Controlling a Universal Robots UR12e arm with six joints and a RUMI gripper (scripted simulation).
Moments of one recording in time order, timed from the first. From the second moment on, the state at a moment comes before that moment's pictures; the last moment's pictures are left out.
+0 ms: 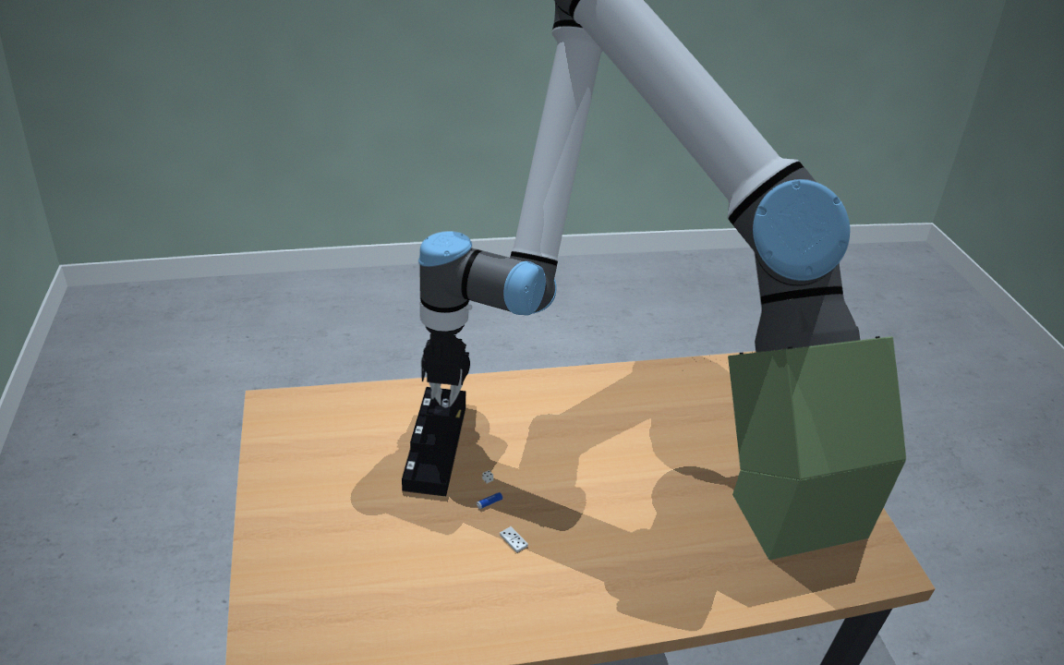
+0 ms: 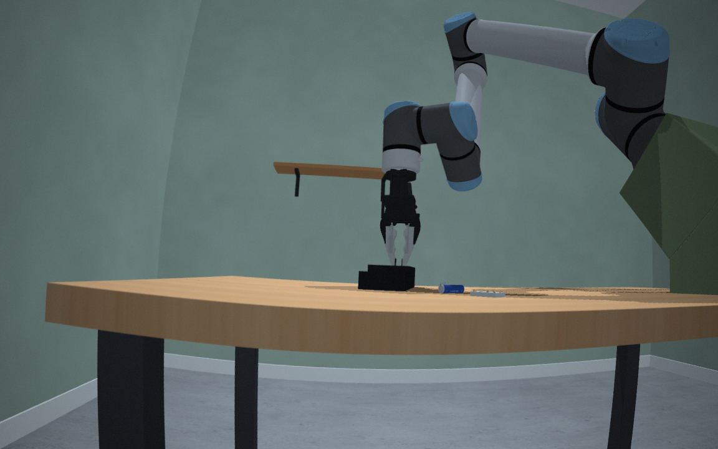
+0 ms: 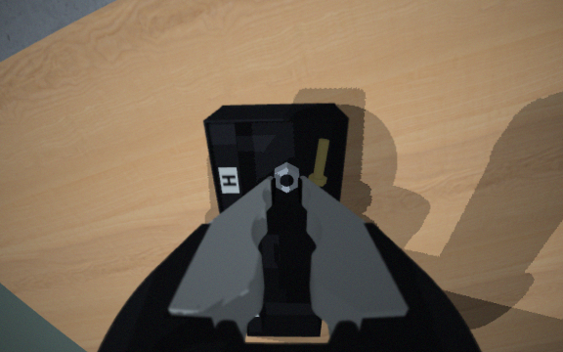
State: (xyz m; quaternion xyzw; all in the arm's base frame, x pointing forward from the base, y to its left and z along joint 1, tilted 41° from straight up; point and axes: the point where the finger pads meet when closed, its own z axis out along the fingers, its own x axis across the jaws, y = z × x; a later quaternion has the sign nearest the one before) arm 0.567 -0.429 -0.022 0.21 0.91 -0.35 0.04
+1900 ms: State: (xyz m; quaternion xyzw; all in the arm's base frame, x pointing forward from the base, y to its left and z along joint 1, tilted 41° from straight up) arm 0.567 -0.423 -0.019 0.21 0.91 -0.35 0.04
